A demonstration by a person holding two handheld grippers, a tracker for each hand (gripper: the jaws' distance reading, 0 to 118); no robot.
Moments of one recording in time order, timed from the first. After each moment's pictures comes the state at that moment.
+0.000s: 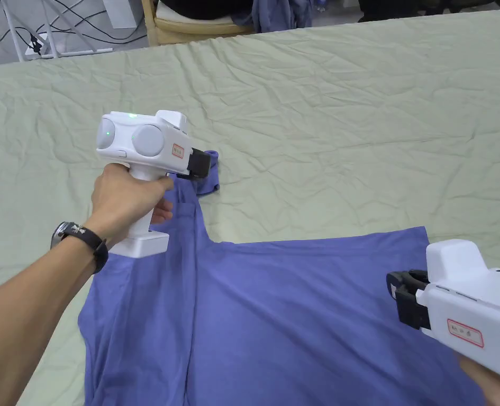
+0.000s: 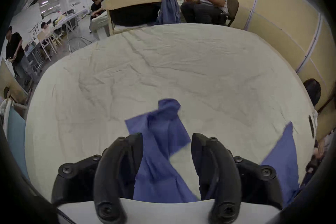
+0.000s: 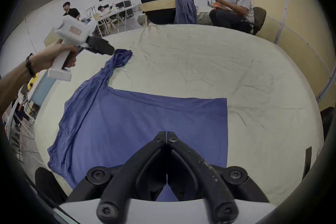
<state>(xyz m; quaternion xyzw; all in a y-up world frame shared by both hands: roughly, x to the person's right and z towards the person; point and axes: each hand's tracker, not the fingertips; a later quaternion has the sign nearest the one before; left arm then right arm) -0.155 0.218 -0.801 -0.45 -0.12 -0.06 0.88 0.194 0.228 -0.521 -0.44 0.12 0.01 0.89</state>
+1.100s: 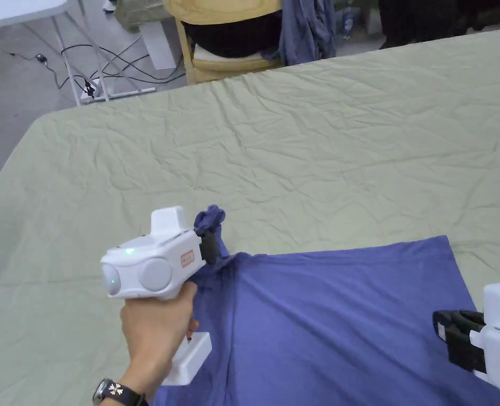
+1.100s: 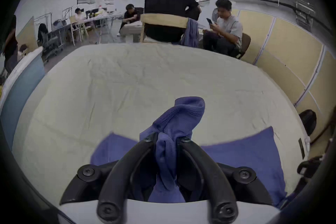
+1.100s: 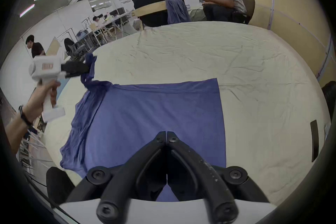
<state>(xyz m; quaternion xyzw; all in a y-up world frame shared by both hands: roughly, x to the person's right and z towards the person) -0.193 0.232 -0.593 -0.37 -0.04 0.06 0.93 0.213 0.246 -0.446 -0.44 0.11 -0.05 0.89</state>
